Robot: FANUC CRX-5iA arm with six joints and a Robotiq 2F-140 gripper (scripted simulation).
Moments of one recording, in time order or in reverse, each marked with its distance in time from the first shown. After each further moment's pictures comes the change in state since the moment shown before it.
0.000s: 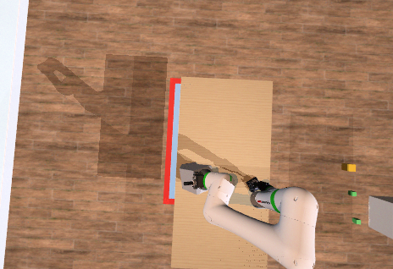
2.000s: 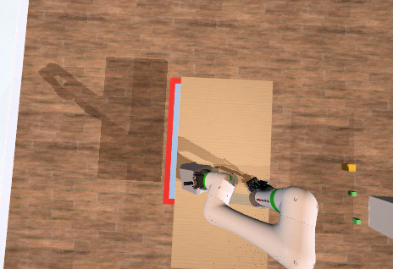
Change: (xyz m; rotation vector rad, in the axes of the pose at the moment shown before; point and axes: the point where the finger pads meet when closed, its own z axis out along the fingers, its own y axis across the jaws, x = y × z) arm 0.000 0.000 0.000 -0.015 -0.002 -0.242
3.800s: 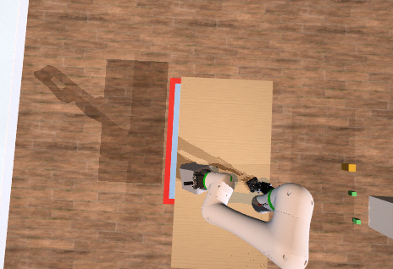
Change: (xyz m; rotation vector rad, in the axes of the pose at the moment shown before) arm 0.000 0.000 -0.038 -0.003 0.000 0.076
